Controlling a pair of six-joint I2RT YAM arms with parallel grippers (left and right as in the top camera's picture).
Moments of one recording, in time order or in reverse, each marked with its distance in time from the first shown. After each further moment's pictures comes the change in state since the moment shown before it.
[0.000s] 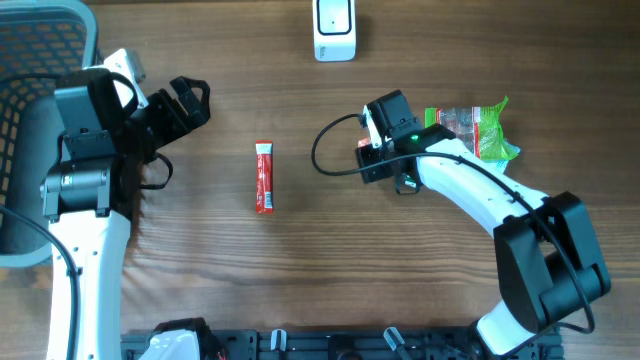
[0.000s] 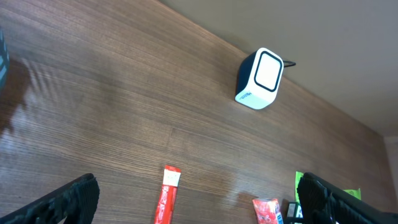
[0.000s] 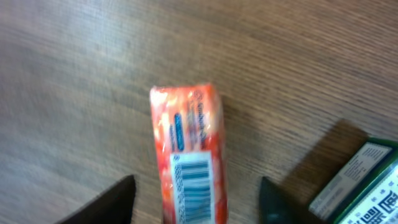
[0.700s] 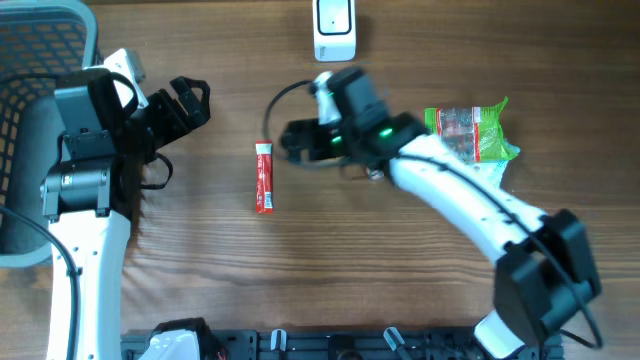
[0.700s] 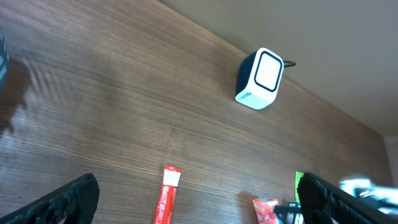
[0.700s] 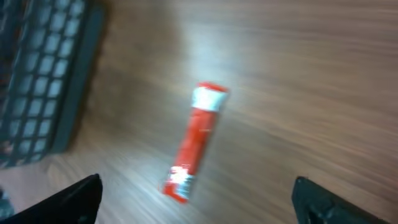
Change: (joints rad) left arm 0.000 0.000 0.000 0.000 0.000 0.000; right arm 0.182 -0.013 0.227 0.097 -0.274 0.359
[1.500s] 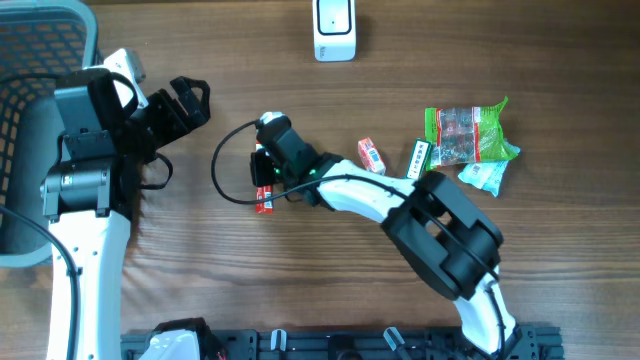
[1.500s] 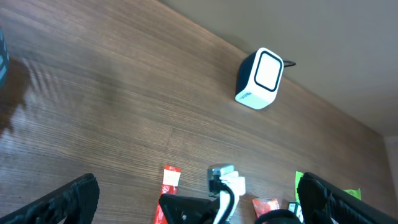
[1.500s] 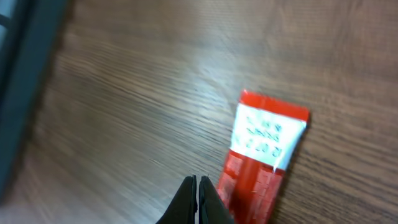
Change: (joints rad) left arm 0.000 0.000 0.000 0.000 0.000 0.000; right arm 0.193 0.383 -0.011 0.481 0.176 0.158
